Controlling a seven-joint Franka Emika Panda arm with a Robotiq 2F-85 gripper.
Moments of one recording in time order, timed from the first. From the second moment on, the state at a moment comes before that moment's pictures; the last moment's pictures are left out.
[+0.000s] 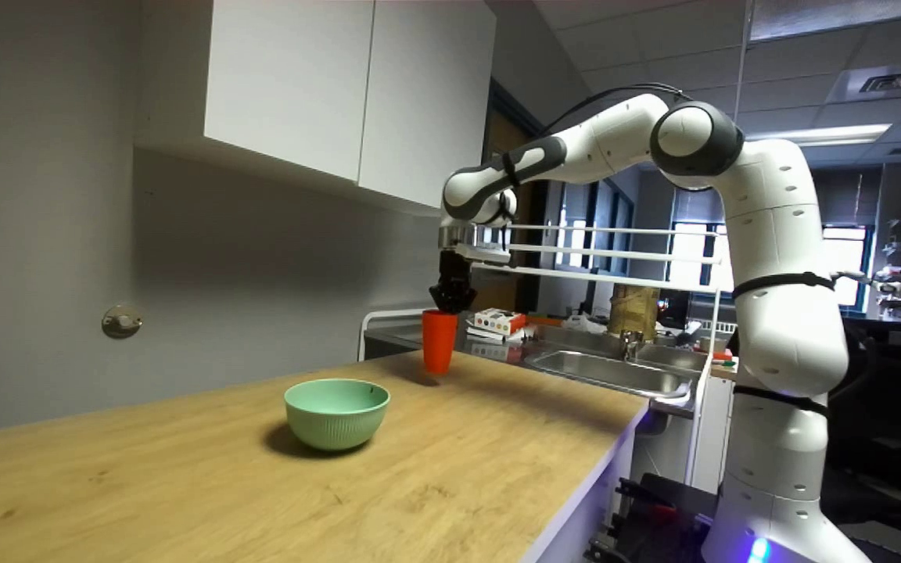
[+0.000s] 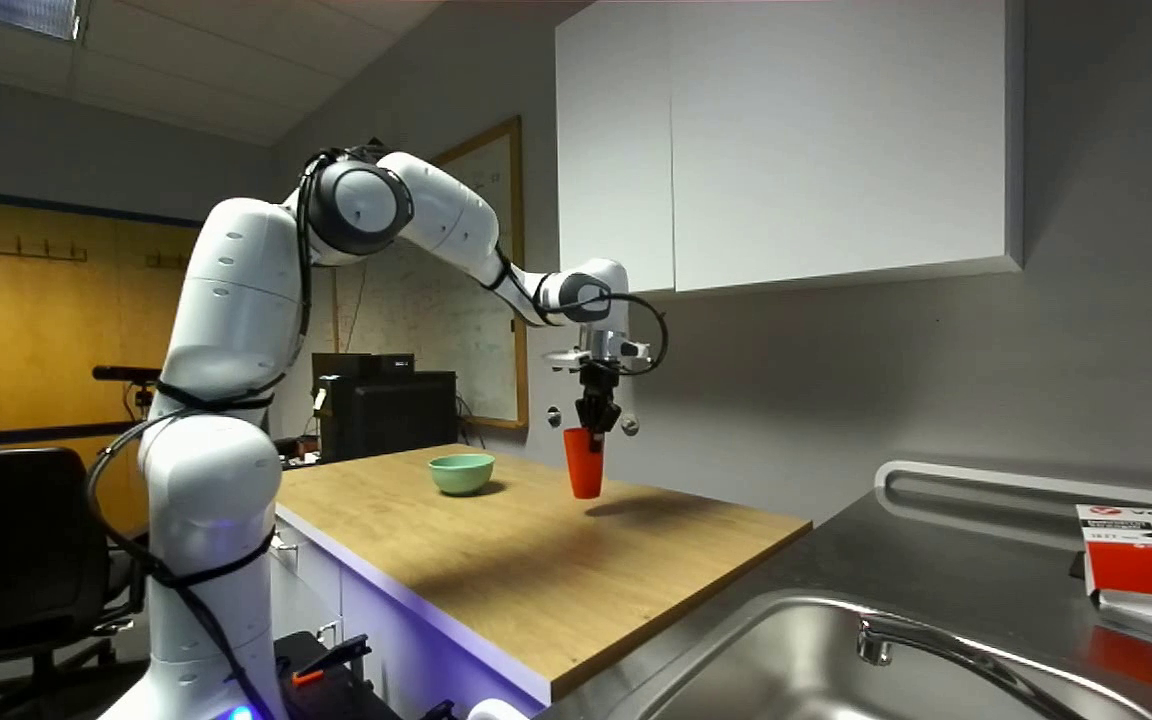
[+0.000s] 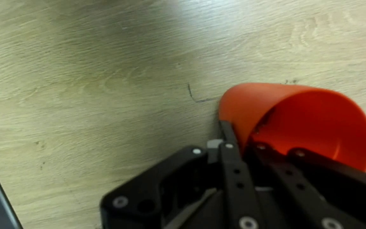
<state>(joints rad) -0.03 0.21 -0.06 -1.77 0.04 1.90 0.19</state>
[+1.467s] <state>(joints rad) 0.30 0.23 0.17 -1.62 -0.40 1.70 0.62</state>
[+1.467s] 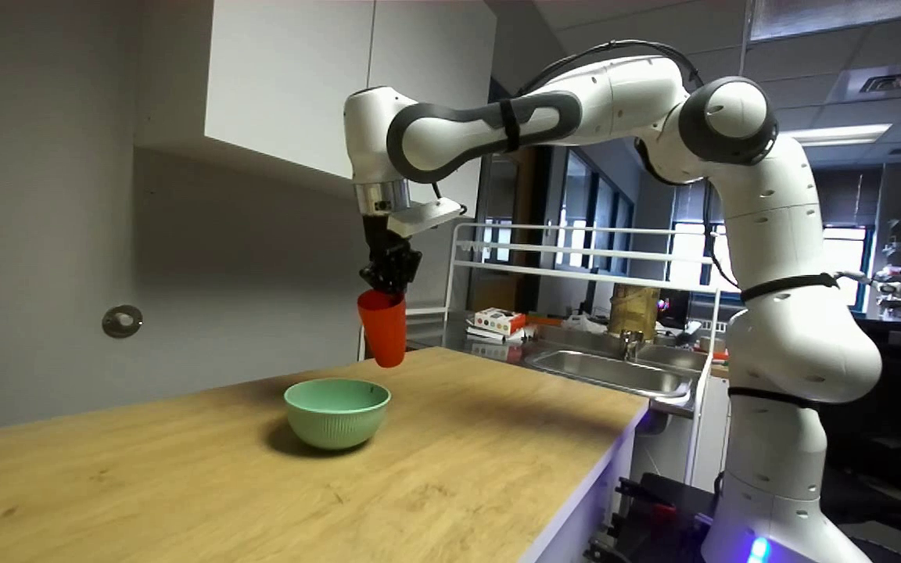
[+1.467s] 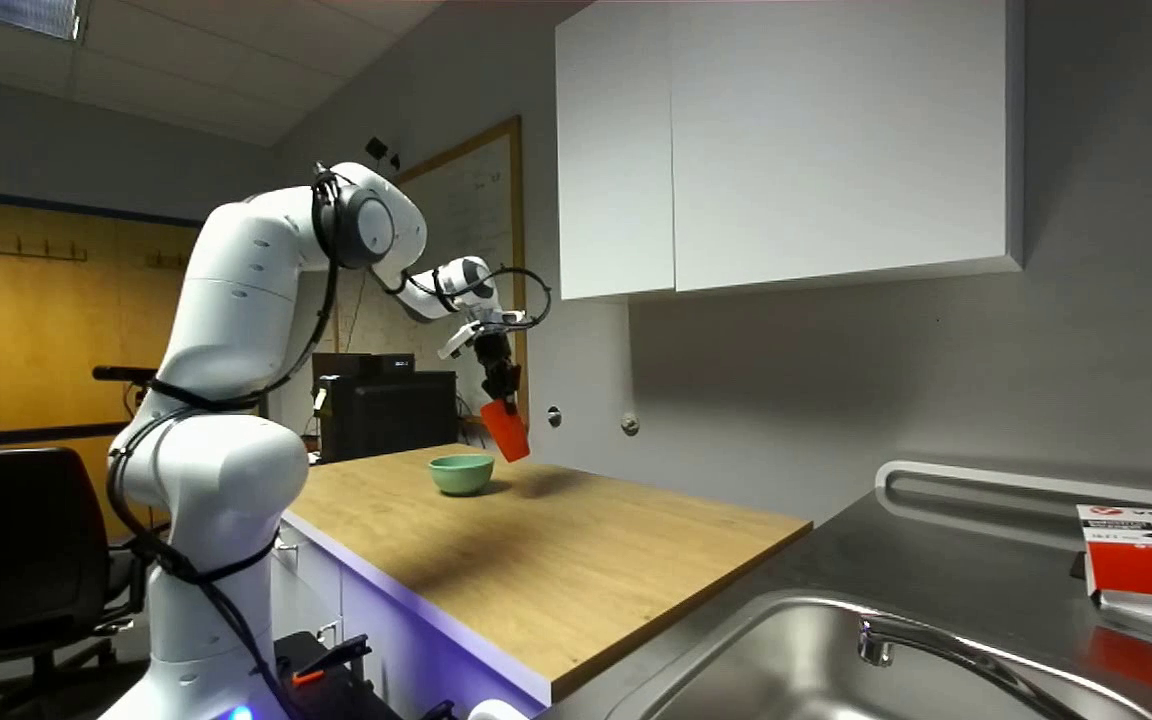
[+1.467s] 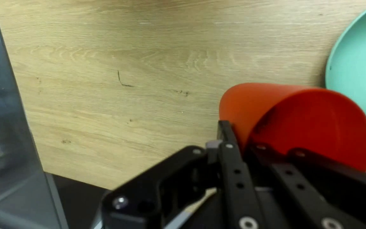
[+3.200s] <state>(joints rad) 0.59 0.48 0.19 -1.74 -1.10 1.35 1.05</state>
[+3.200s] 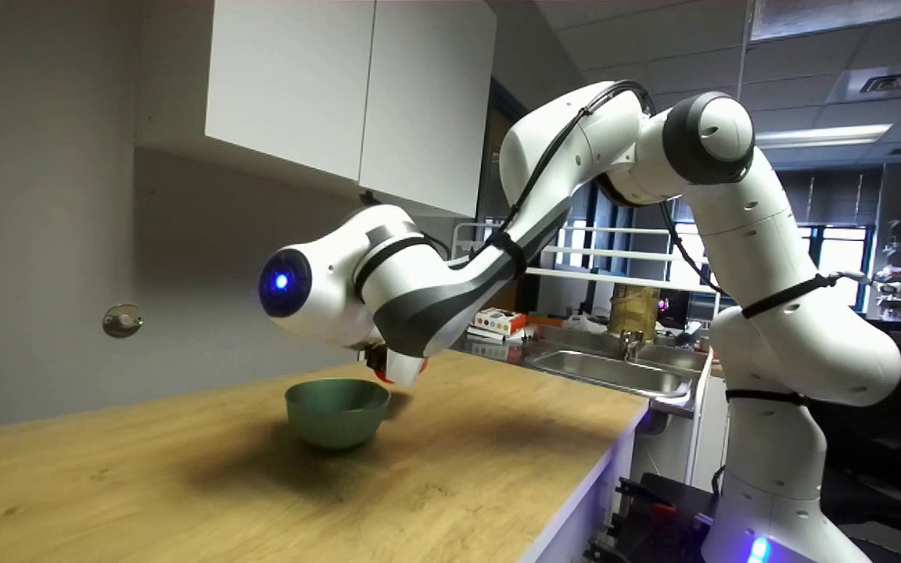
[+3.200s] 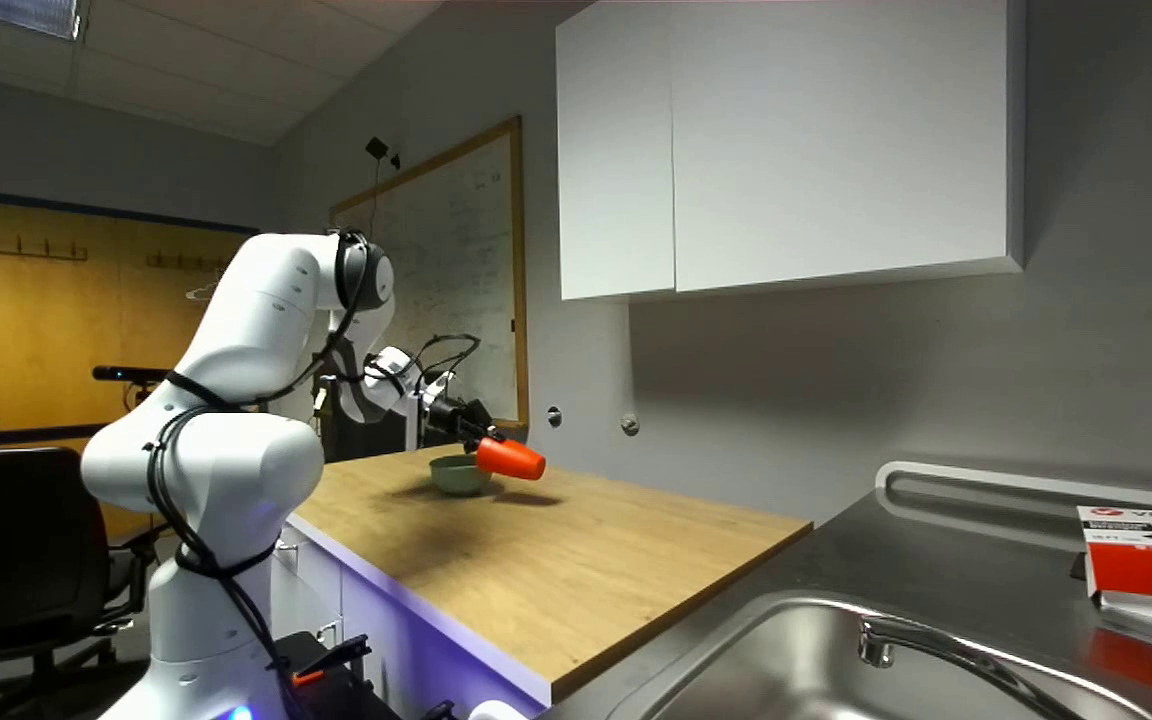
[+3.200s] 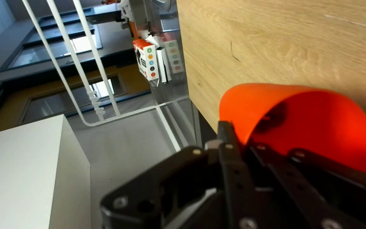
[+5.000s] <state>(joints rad) 0.73 0.66 0.27 -1.58 -1.41 1.11 1.05</state>
